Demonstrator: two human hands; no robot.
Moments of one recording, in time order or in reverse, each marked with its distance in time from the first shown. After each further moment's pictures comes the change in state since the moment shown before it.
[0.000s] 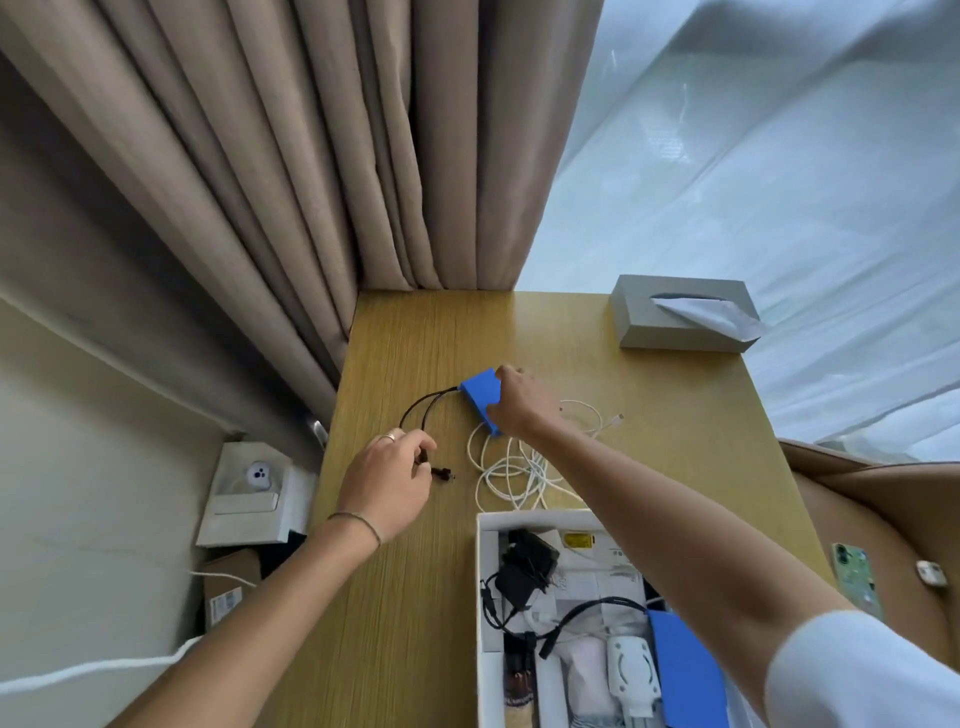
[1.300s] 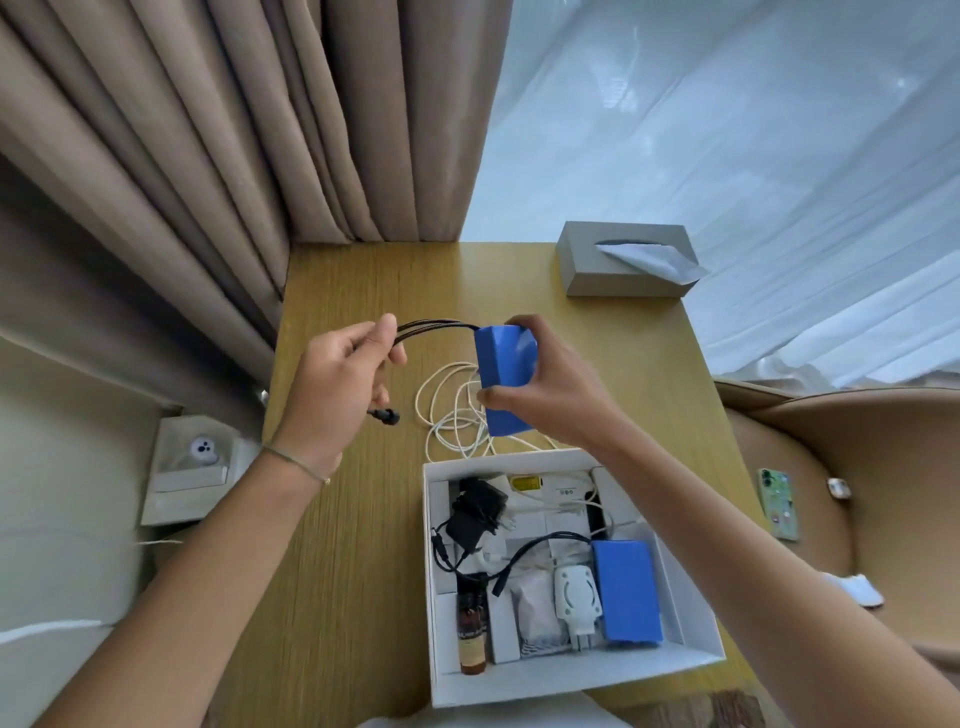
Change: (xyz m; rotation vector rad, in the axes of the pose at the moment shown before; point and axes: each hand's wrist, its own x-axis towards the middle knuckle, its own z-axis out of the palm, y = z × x) left_hand 0.003 0.074 -0.062 -0.973 0.027 -0.030; right_hand -0.142 0.035 -0.087 0.458 0.101 -0.030
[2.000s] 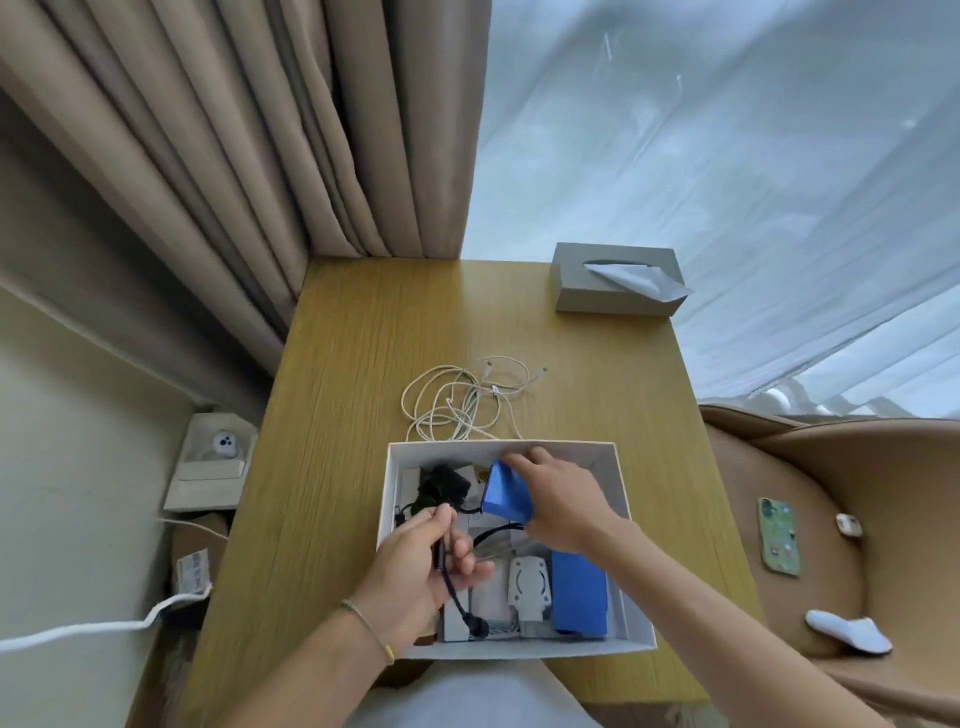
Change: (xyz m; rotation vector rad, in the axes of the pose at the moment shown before) left_hand -0.154 -0.050 0.121 -0.686 0.051 -0.785; right_hand -0.077 0.121 0.017 -0.656 -0.329 -0.153
